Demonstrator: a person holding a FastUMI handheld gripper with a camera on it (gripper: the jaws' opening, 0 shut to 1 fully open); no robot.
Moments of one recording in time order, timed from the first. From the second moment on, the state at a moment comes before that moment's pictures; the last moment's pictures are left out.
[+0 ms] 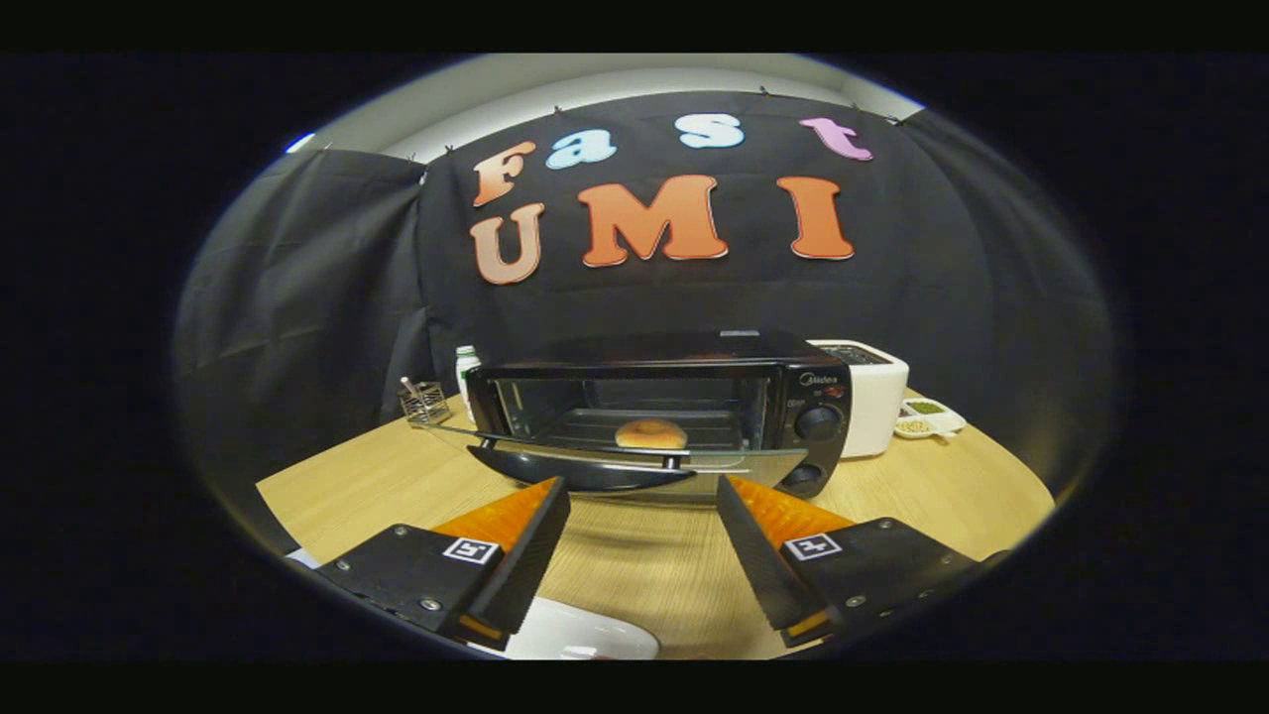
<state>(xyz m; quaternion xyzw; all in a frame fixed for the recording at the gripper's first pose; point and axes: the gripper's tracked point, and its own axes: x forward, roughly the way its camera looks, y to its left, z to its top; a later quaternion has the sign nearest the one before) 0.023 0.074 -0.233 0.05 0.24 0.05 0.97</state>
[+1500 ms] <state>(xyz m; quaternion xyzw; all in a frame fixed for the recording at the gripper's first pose) 0.065 0.063 -0.081 -0.03 0.08 0.04 1.00</state>
